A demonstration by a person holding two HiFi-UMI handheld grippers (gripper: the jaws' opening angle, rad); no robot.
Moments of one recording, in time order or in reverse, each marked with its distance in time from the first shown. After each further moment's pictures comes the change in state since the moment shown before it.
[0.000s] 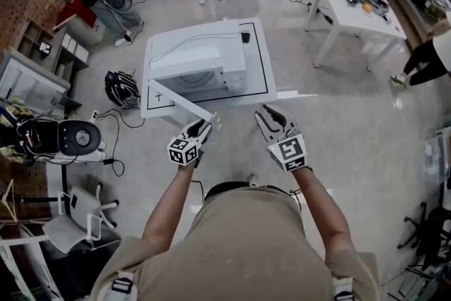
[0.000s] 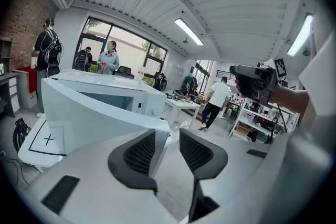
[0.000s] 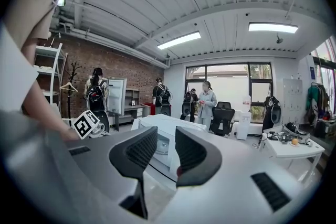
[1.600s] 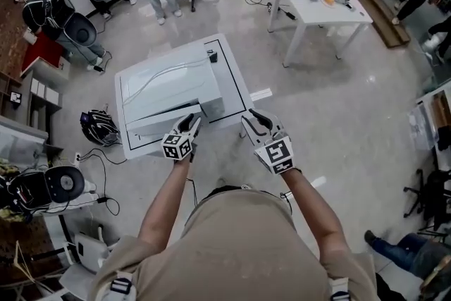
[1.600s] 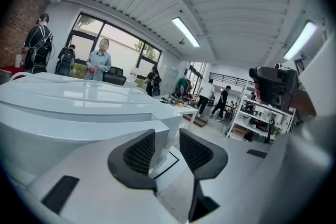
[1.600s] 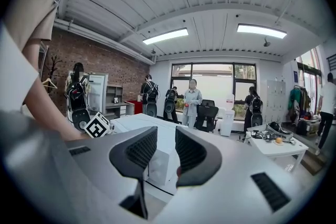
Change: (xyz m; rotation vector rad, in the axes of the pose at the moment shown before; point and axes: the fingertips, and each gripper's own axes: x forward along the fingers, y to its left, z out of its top) left arm 0.135 0.060 0.082 0.027 -0.019 -0.089; right arm 0.052 -0.067 0.013 0.026 0.034 -0.173
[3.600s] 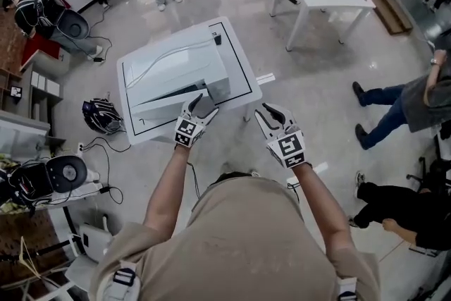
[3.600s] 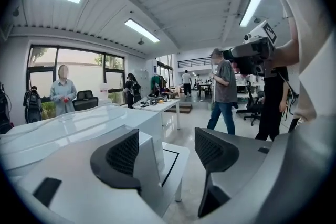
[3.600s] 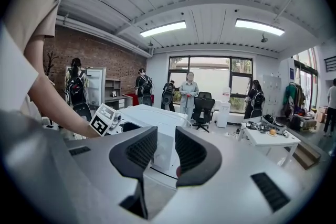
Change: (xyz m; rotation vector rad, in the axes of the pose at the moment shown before) left arm 0.004 -0.045 -0.014 0.433 0.010 -0.182; right arm -0.035 0.021 -0.040 0.015 0.085 -0.039
